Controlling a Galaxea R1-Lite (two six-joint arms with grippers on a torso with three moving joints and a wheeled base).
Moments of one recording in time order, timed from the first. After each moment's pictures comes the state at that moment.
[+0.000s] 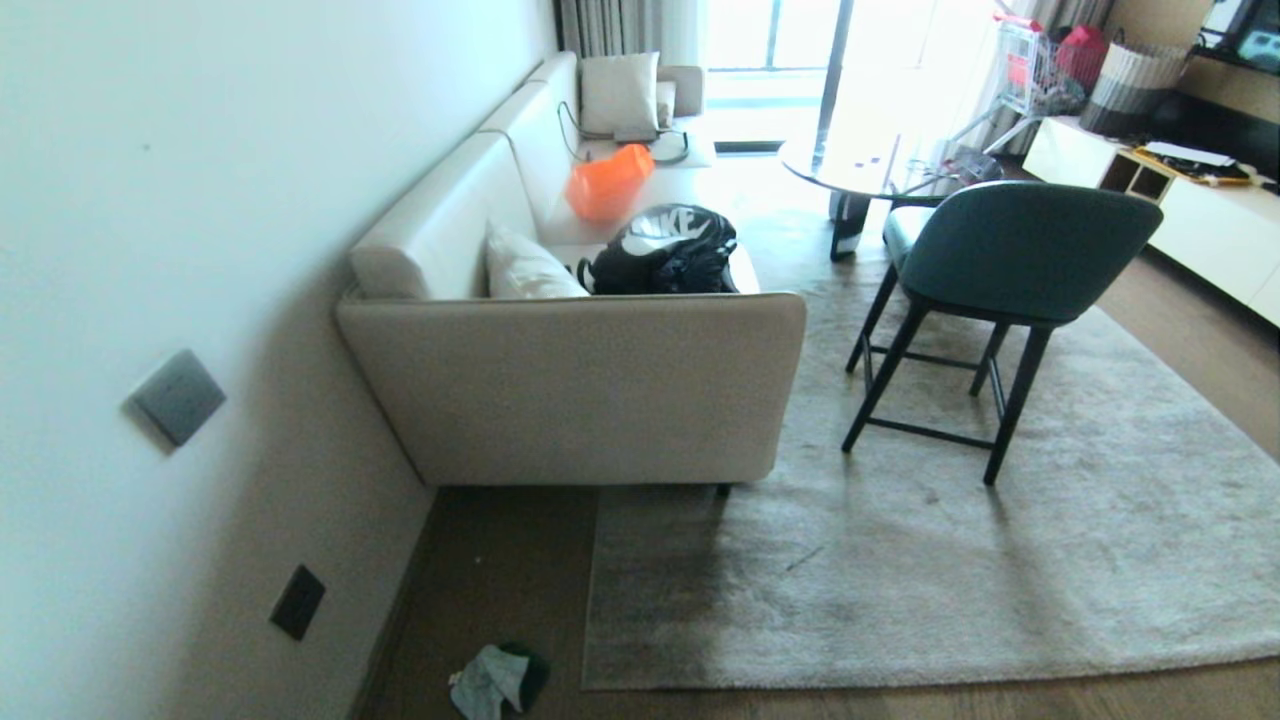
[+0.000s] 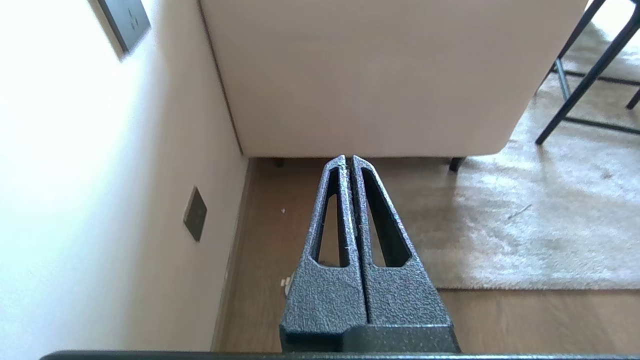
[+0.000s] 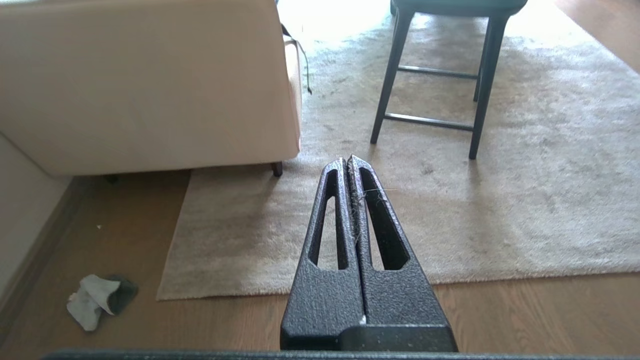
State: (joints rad) left arm -0.01 0.00 0.00 0.00 0.00 -0.01; right arm 0.00 0.00 0.00 -0.01 -0.03 0.04
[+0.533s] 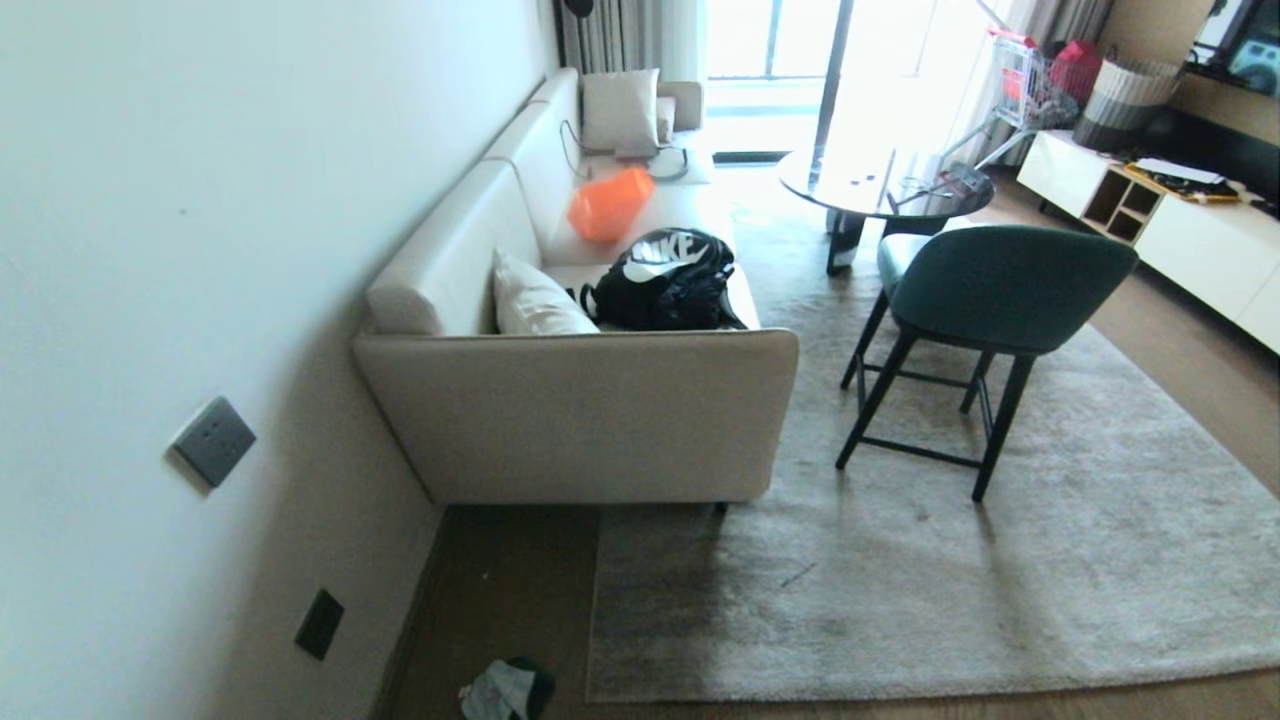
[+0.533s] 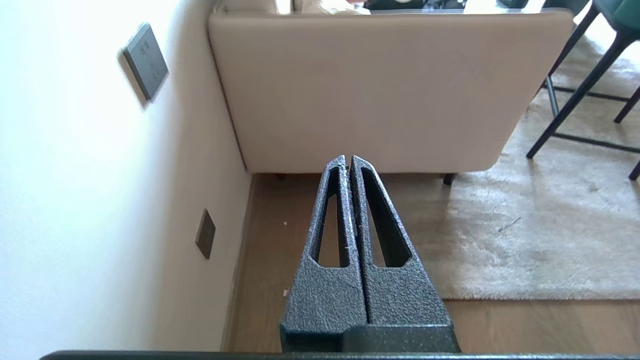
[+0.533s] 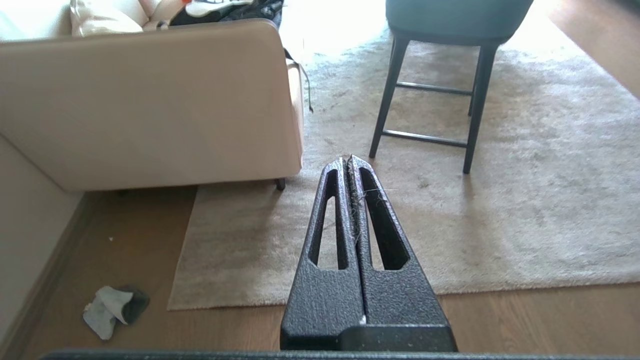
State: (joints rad) left arm -0.01 0.00 0.00 0.00 0.00 -0.01; right arm 0.00 0.00 0.00 -0.01 -0.03 0.04
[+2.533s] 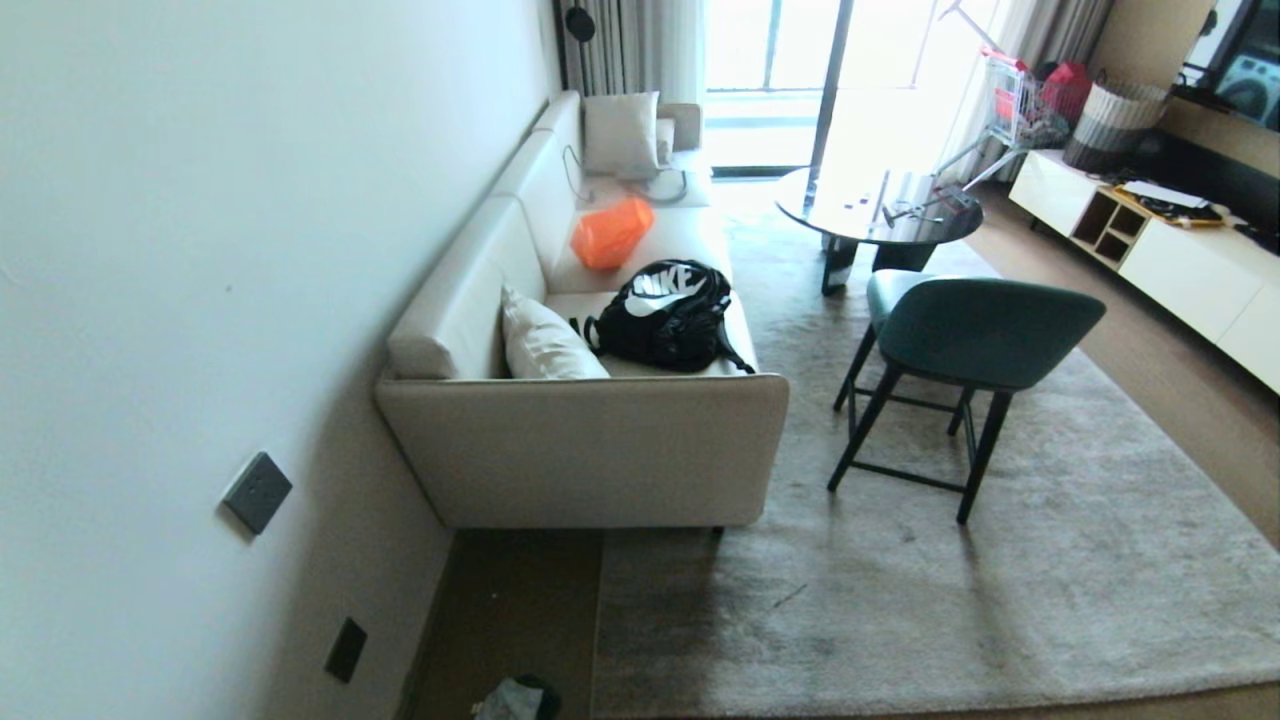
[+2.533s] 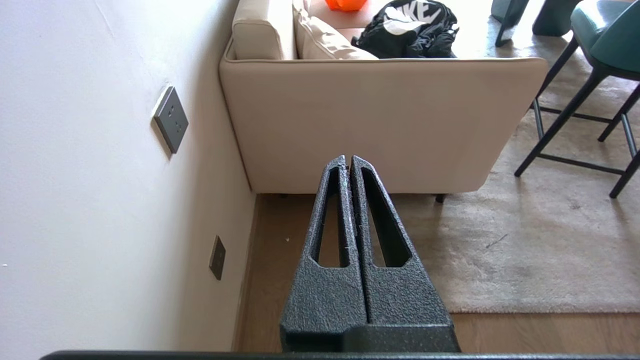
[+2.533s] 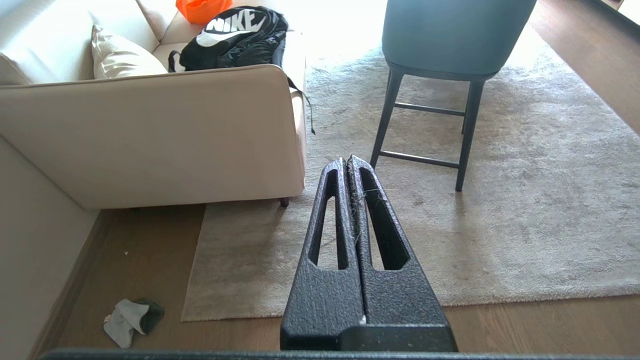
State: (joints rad) left arm -0.01 0.00 0.00 0.00 0.00 -0.01; right arm 0.00 0.00 0.00 0.00 -0.03 0.04
